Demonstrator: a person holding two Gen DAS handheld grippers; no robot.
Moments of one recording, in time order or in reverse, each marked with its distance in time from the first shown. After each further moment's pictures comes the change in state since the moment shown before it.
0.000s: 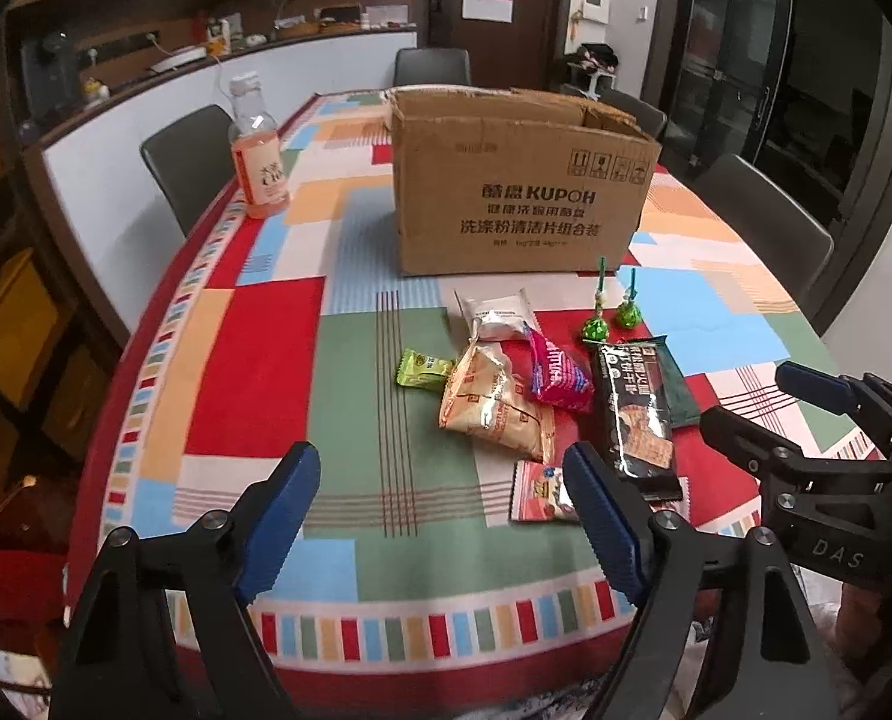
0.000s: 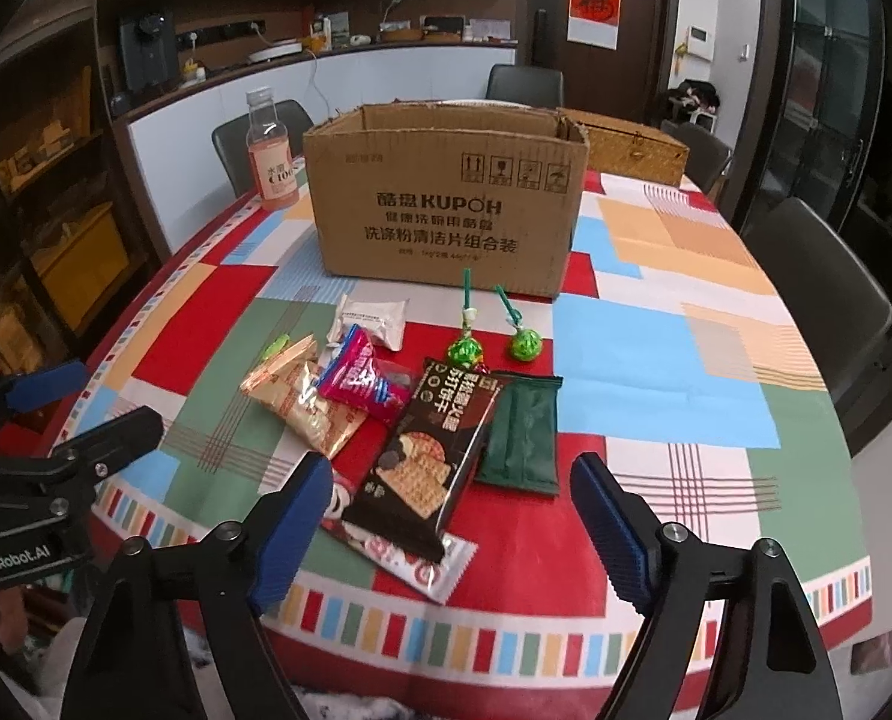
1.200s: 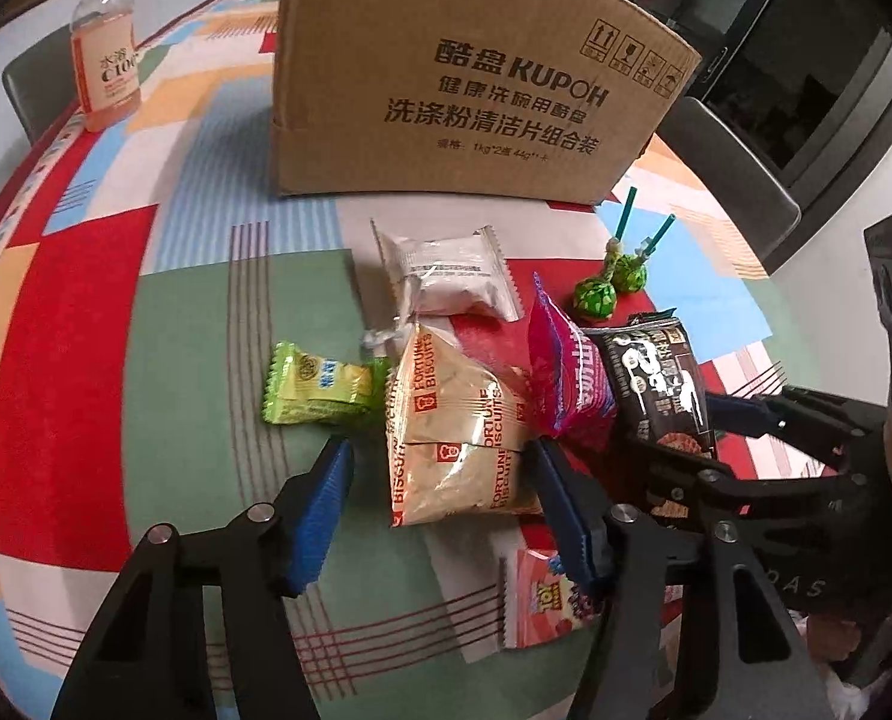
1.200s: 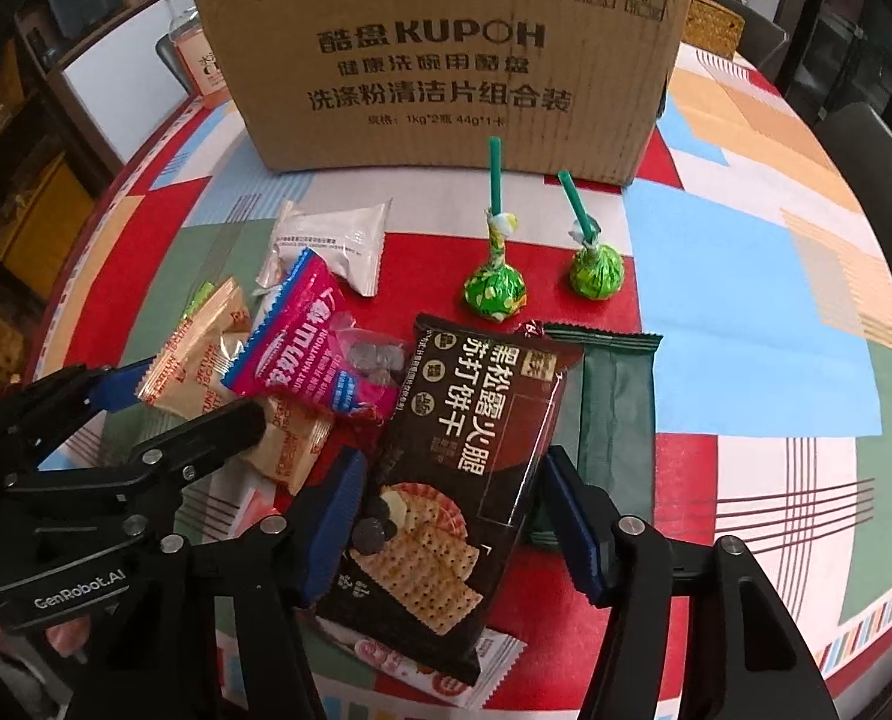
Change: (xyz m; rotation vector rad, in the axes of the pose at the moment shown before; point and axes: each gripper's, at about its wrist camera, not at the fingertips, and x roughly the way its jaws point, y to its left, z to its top) left arm 0.134 0.004 0.028 0.007 0.209 -0.302; right arm 0.118 0.001 0.019 0.076 0.338 0.045
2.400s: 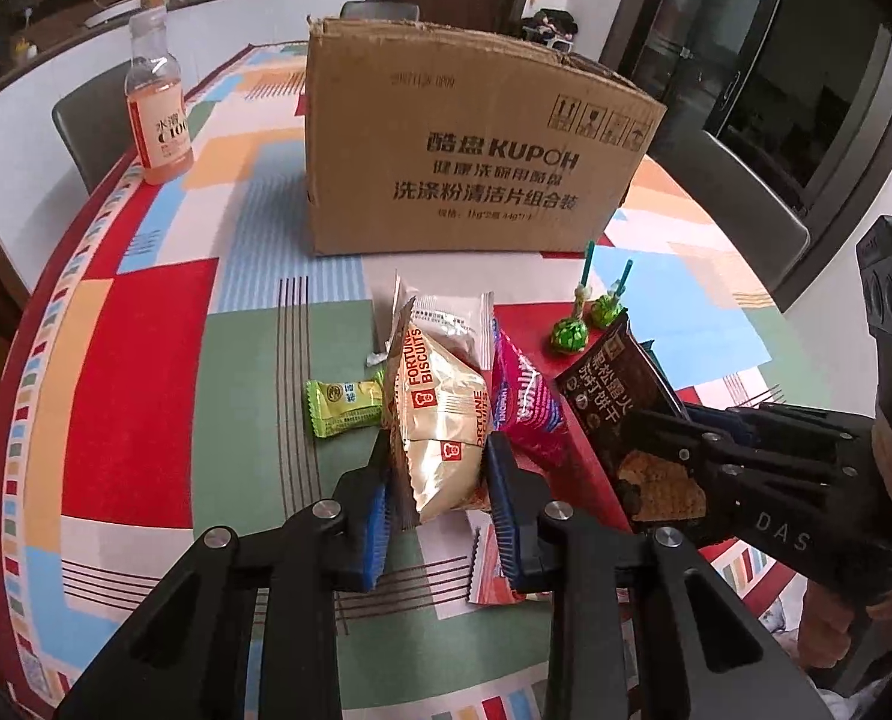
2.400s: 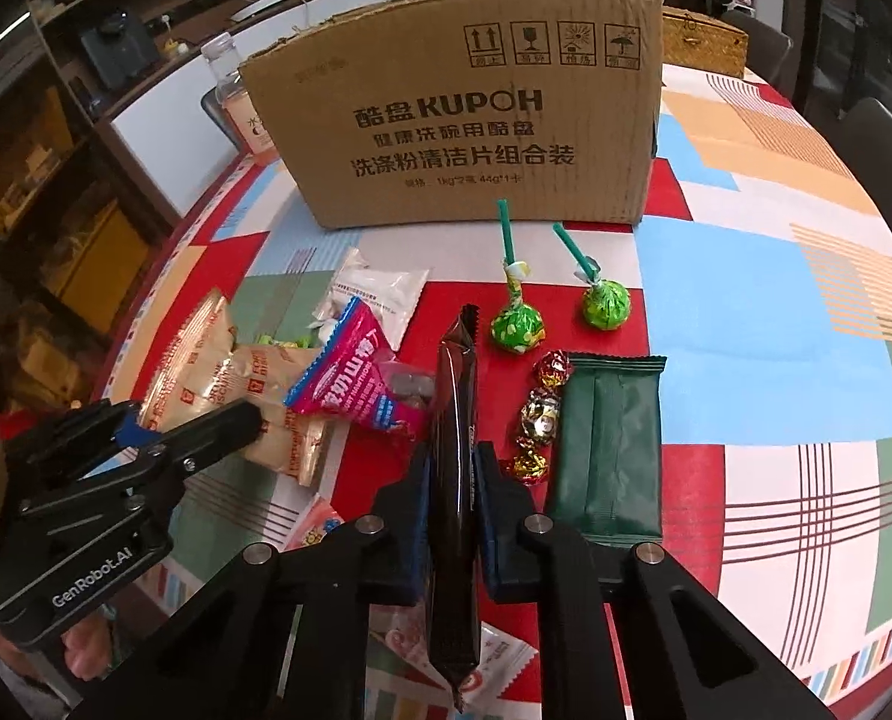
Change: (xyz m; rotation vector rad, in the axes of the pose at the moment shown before) left arm -0.052 -0.030 -0.010 -0.004 -0.115 0.124; right arm -0.039 -0.013 -0.007 0.019 -0.143 0.134
